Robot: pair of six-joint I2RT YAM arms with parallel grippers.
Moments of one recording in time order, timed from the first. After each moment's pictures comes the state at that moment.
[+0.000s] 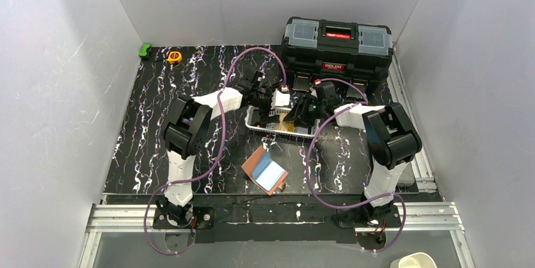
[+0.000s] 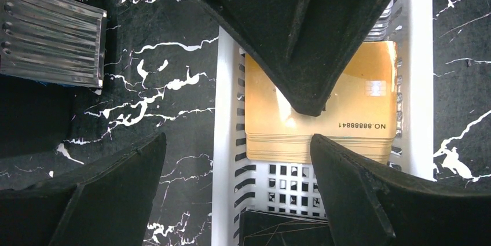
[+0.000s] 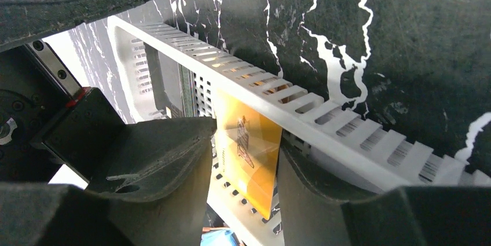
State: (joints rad) left arm -0.53 2.07 1.42 -0.25 0.76 1.06; right arm 0.41 1.83 0.95 0.09 -0.50 0.82
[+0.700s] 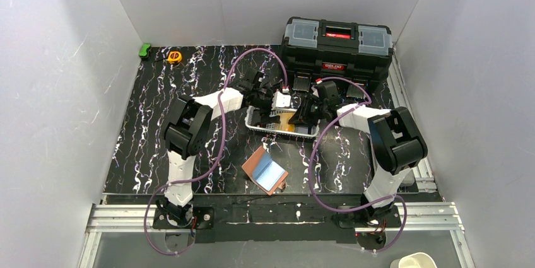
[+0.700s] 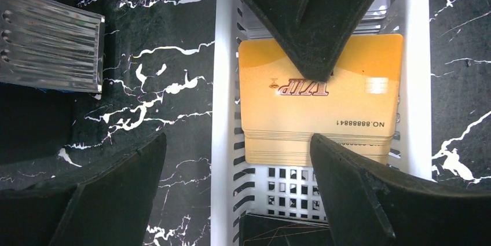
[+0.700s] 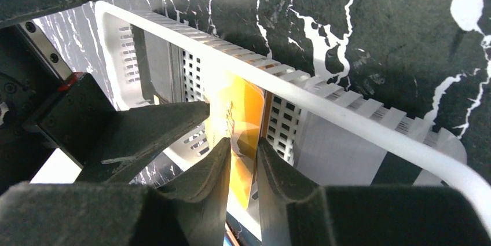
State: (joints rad) left arm -0.53 2.07 1.42 -0.26 0.75 1.08; right arm 0.40 1.76 0.93 0.01 -0.45 0.75
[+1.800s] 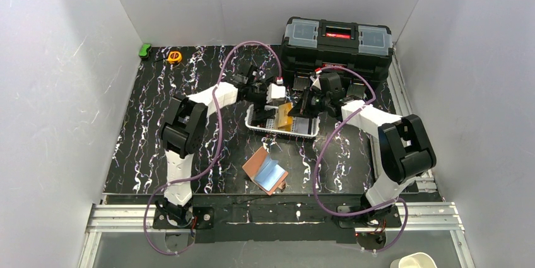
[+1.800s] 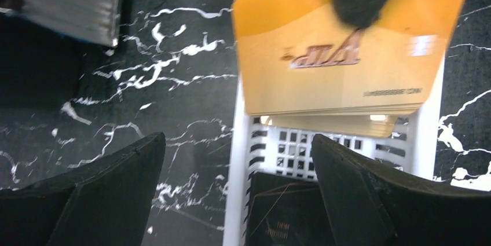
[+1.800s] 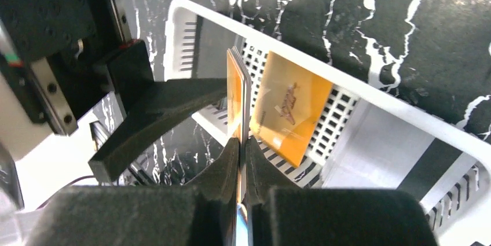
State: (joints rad) left arm -0.48 2.06 1.47 -0.35 0.74 1.04; right arm 0.41 1.67 0.99 -0.07 -0.47 0.68
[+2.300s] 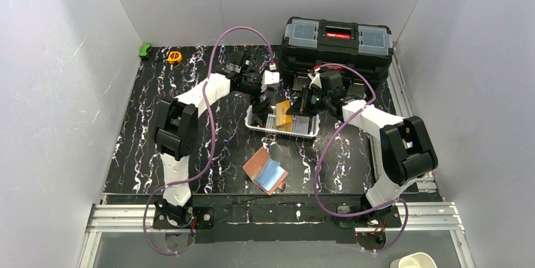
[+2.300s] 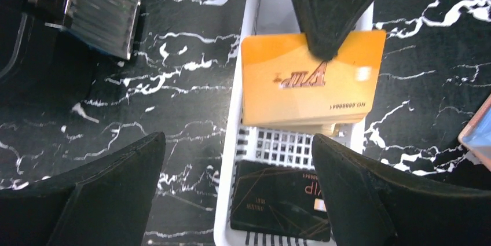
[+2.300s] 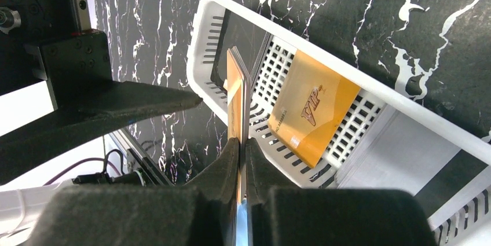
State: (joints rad) left arm -0.43 2.00 1.57 -0.53 0.86 0.94; right arm 0.41 1.64 1.00 -0.05 -0.54 0.64
